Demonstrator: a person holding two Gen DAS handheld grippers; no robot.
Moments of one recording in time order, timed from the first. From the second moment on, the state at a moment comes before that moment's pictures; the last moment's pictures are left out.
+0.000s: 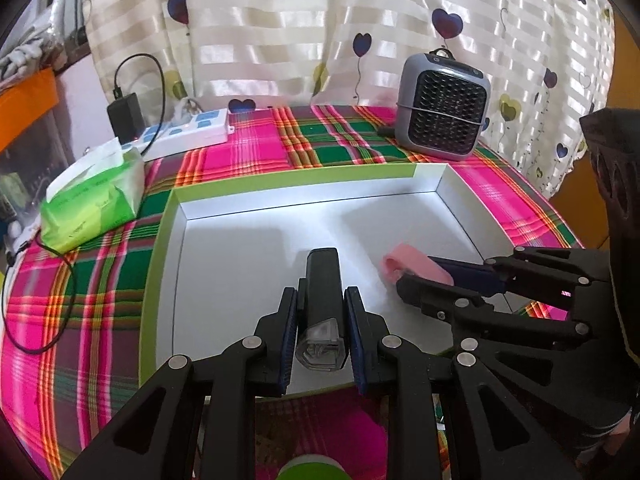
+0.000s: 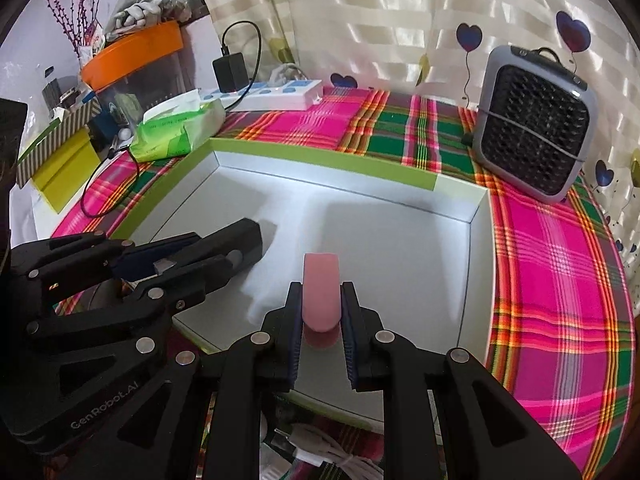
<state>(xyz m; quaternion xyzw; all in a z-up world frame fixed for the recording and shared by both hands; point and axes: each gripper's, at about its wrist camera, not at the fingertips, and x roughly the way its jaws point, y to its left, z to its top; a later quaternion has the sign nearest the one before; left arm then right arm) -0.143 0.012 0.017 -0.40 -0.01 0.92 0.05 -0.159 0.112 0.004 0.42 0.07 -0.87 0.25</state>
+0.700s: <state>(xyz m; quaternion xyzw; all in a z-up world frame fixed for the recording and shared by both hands) -0.130 0.009 0.031 -0.39 -0.04 0.92 0.07 -0.140 0.118 0.022 0.39 0.07 -0.89 0.23</state>
